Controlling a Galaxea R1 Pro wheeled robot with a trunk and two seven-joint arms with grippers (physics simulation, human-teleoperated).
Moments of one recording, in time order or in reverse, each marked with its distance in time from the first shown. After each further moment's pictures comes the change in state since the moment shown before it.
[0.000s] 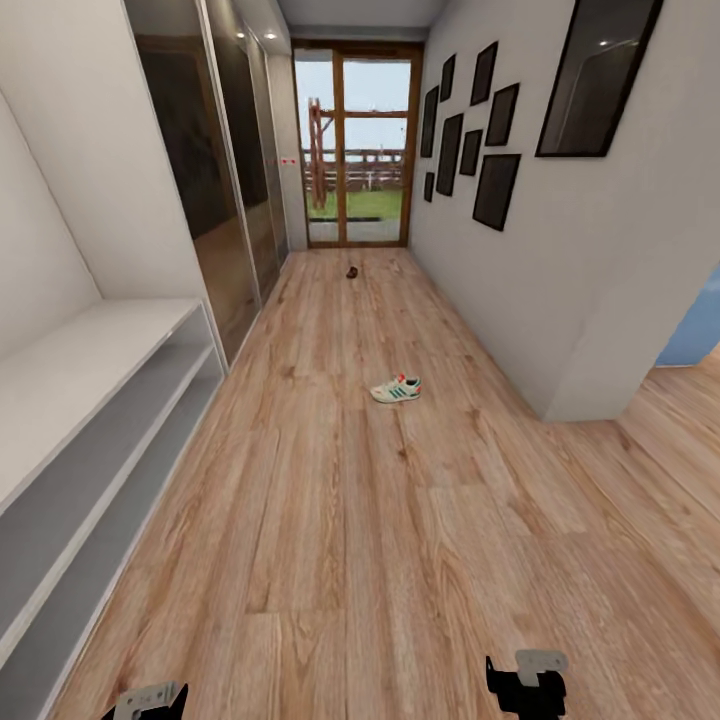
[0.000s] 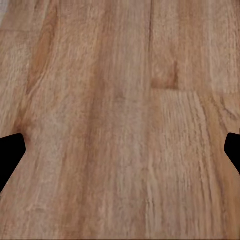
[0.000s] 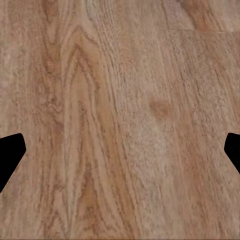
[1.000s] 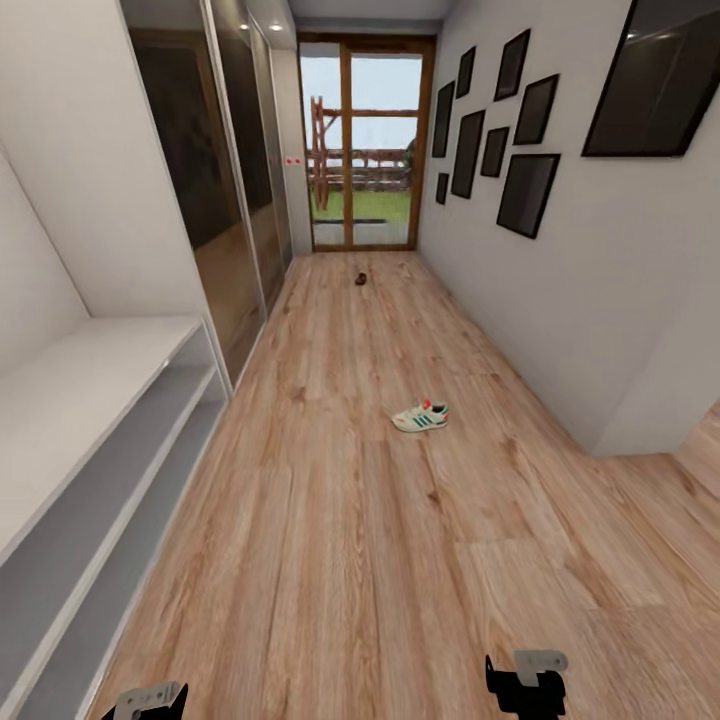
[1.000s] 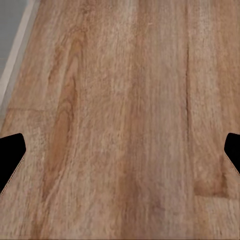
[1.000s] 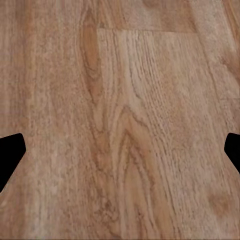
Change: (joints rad) left arm 0.000 0.000 0.000 0.000 0.000 0.000 0.000; right arm 0.000 0.001 0.000 0.000 0.000 0.000 0.000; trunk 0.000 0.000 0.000
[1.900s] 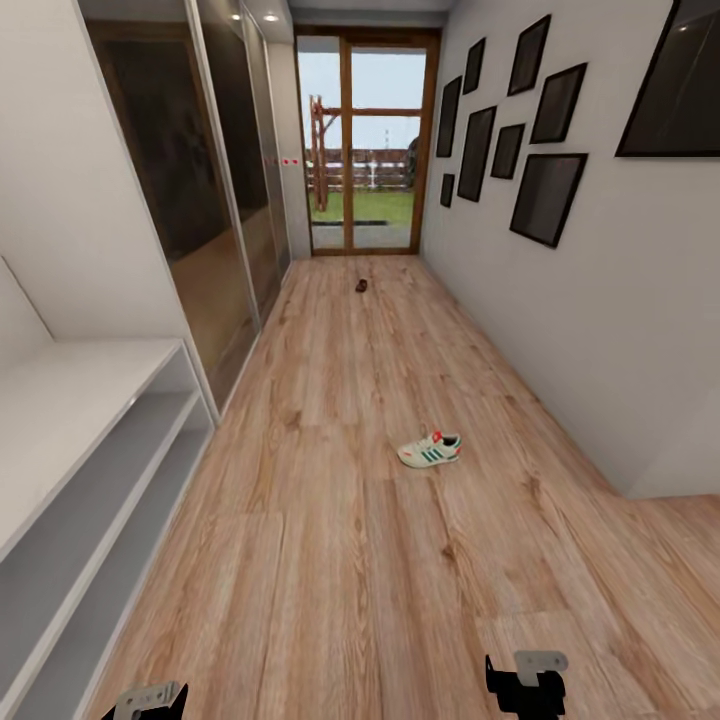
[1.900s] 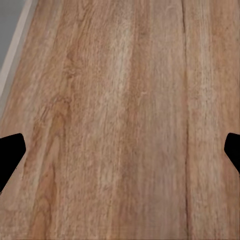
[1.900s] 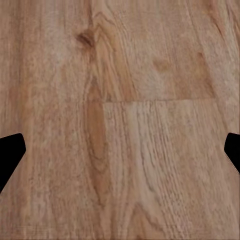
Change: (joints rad) left arm 0.000 0.000 0.000 0.000 0.000 0.000 0.000; right arm 0.000 0.000 0.000 0.000 0.000 0.000 0.000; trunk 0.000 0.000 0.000
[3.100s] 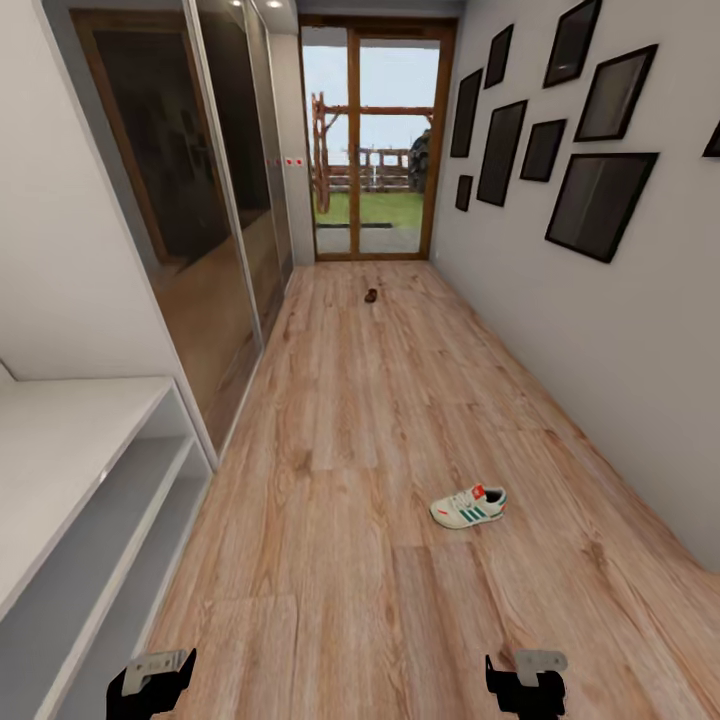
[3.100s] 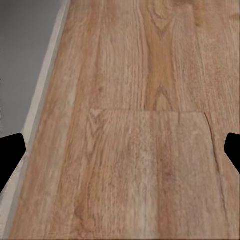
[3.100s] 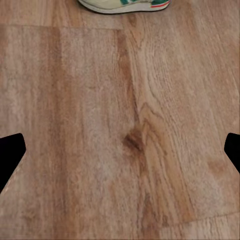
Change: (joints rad) left arm -0.020 -0.003 -0.002 -0.083 -0.004 -0.001 -0.016; right arm 0.000 0.000 0.001 0.000 0.000 0.000 -0.001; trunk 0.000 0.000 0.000
